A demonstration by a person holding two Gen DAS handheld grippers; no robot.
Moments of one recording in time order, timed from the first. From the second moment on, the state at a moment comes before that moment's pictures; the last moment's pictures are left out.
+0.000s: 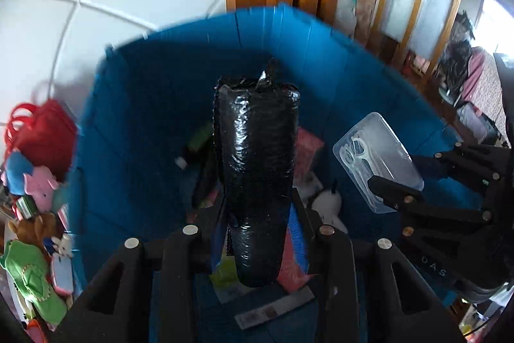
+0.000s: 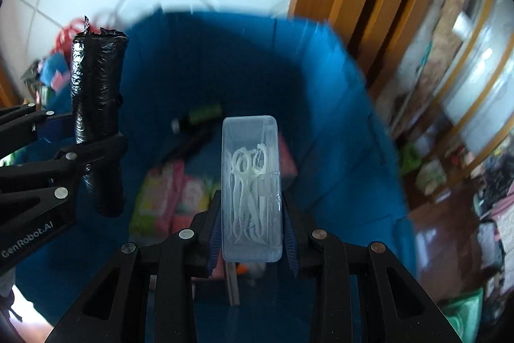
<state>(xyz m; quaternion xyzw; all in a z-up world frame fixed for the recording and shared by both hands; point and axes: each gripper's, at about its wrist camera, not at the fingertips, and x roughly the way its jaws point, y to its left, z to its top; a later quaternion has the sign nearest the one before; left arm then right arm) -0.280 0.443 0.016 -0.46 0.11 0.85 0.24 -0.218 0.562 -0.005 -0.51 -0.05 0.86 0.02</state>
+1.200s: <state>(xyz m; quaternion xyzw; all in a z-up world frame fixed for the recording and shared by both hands) -0.242 0.370 0.055 -0.40 0.05 0.90 0.16 -0.195 0.547 0.004 -0.47 -0.06 0.88 -0.04</state>
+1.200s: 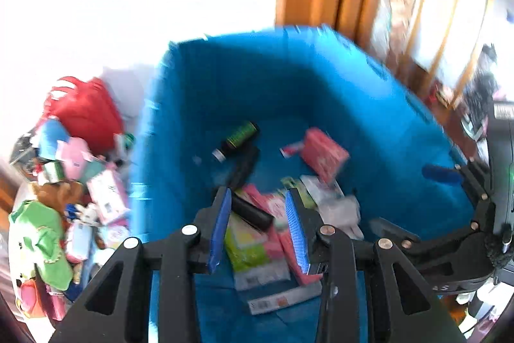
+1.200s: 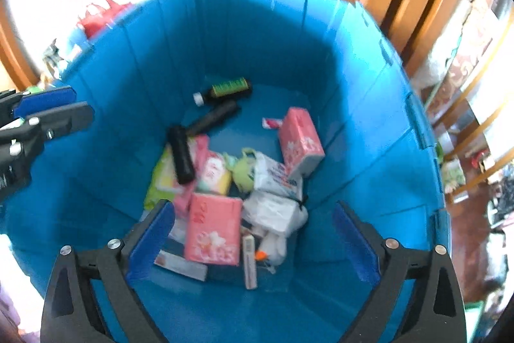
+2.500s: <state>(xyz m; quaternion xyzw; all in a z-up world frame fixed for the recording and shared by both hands) -0.044 -0.263 -0.071 -0.34 -0.08 0.90 -0.24 -0.165 0.042 -0.072 -0.42 -0.05 0.87 -0.26</state>
